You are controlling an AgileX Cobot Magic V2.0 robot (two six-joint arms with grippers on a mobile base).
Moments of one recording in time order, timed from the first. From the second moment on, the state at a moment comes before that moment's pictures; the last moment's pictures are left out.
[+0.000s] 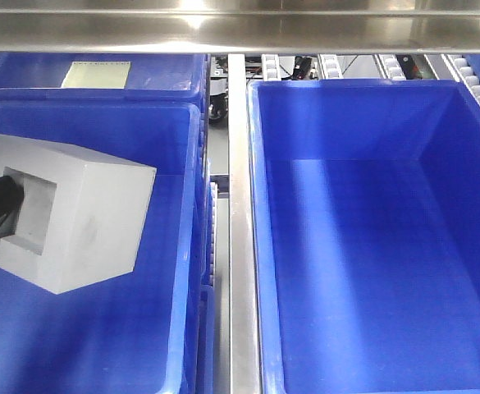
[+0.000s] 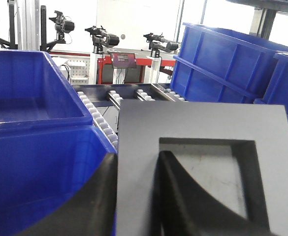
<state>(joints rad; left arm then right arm) -0.49 0.60 -0.48 -0.07 -0.06 -0.13 -0.03 -0.01 0.03 0.01 0.20 0.01</state>
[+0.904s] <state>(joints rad) -0.67 0.78 -0.60 0.00 -0.04 -0.13 -0.03 -0.01 0.03 0.01 0.20 0.01</state>
